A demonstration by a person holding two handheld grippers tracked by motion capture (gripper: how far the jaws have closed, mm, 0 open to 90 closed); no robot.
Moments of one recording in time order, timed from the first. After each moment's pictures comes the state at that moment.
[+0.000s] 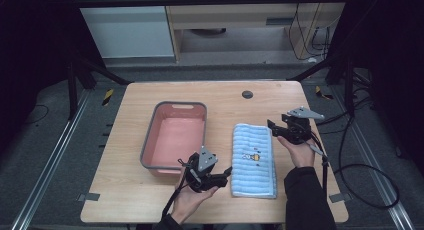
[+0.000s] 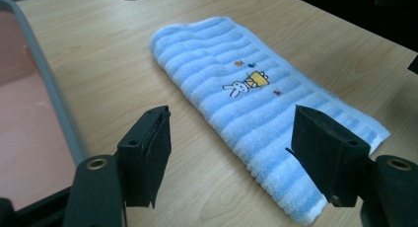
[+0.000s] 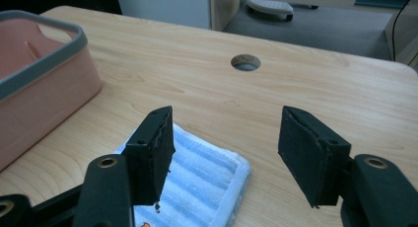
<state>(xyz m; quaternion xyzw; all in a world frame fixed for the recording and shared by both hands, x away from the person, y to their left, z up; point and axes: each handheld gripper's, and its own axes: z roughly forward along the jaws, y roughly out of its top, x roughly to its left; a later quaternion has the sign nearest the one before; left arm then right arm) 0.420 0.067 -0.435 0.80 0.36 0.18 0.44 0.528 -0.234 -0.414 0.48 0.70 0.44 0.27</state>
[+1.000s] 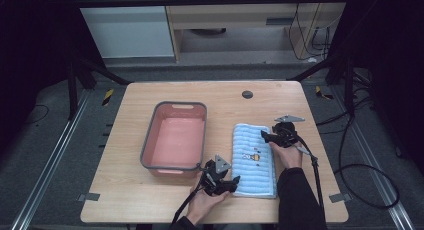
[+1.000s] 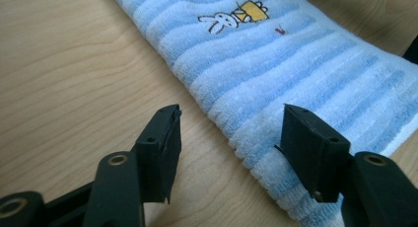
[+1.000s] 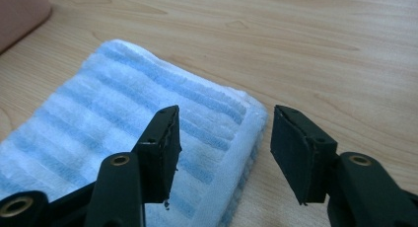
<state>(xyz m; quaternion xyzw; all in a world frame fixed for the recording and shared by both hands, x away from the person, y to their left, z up) 0.433 0.034 -0.493 0.83 0.37 0.13 0.39 0.563 -0.227 -0.486 0.51 0.74 0.38 0.22</state>
